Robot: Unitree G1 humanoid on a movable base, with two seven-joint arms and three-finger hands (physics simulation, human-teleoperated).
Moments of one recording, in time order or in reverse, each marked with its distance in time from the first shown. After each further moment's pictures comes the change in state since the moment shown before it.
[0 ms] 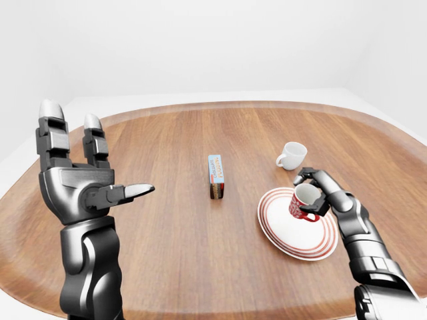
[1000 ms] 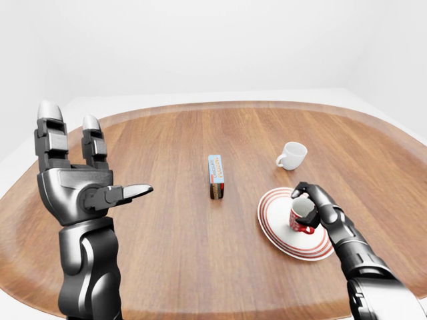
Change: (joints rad) left arm 0.006 0.002 0.009 0.001 -0.007 0.000 -0.004; right arm -0.058 0.023 0.089 0.362 -0.041 -0.102 -0.250
